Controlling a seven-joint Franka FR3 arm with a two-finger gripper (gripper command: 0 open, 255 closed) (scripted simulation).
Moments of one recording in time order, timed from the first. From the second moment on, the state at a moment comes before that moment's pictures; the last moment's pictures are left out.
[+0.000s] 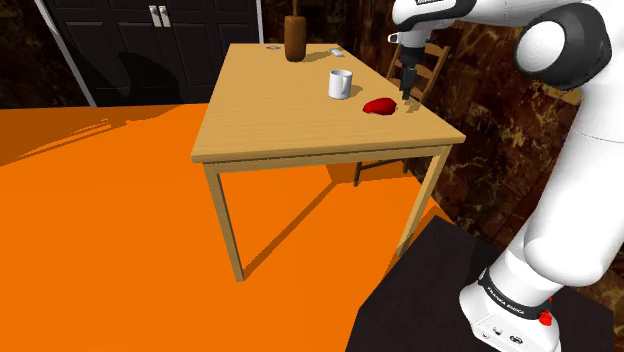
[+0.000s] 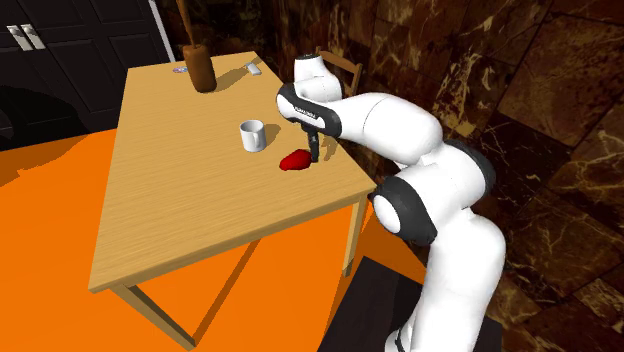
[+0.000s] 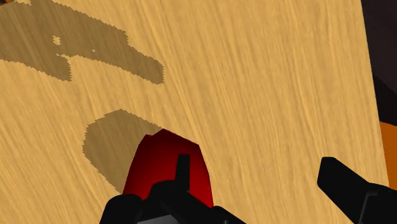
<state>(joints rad) -0.06 0.20 -0.52 -1.56 0.05 1.72 -1.19</state>
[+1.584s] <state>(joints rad) -0.18 0.50 -0.49 -1.28 0.20 1.70 -1.37</state>
